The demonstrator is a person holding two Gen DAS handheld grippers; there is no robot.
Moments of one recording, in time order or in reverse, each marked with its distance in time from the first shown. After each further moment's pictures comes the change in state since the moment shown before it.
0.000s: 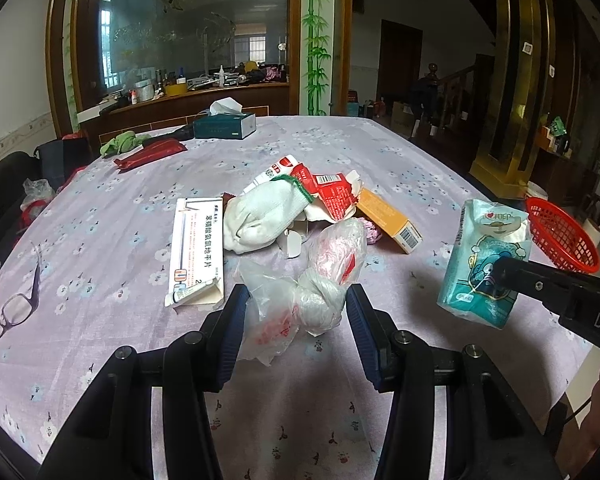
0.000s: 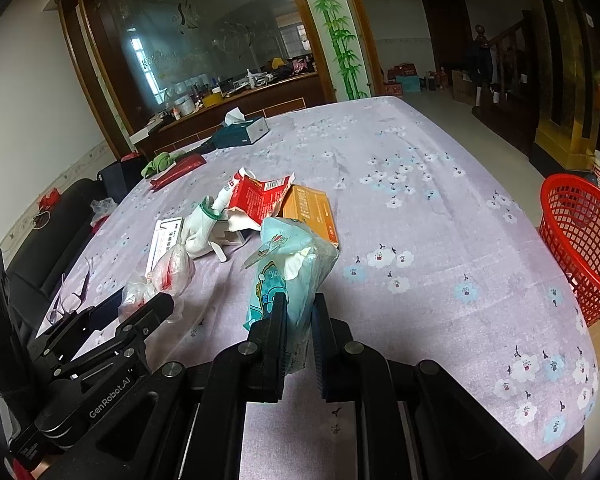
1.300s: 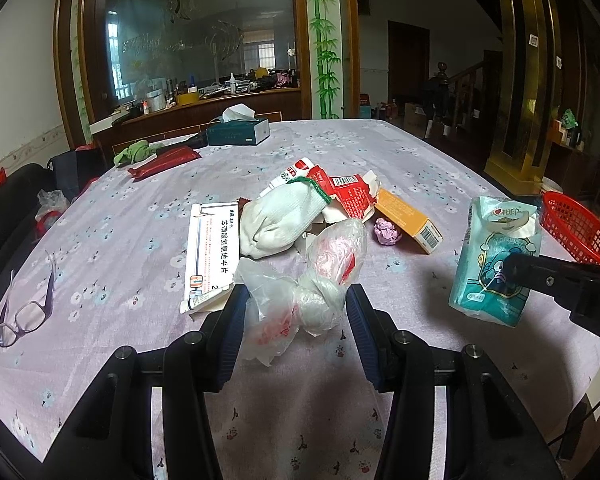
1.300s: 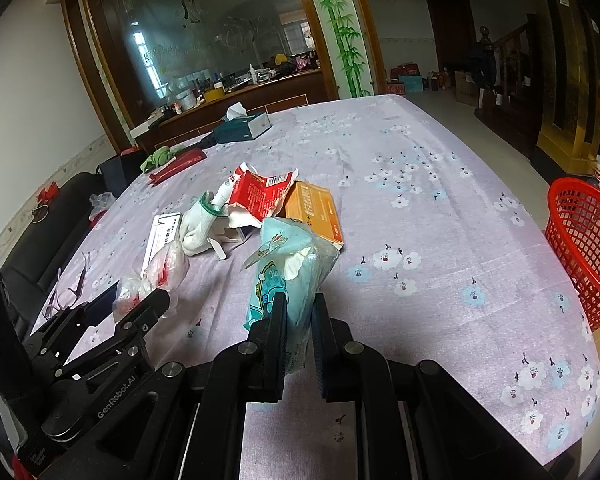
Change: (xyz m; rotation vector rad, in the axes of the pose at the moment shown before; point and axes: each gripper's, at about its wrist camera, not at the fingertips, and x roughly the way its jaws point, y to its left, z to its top) left arm 0.006 0.002 -0.001 0.023 -0.018 0.068; right arm 0.009 0.004 0.000 -0.020 0.007 -0.003
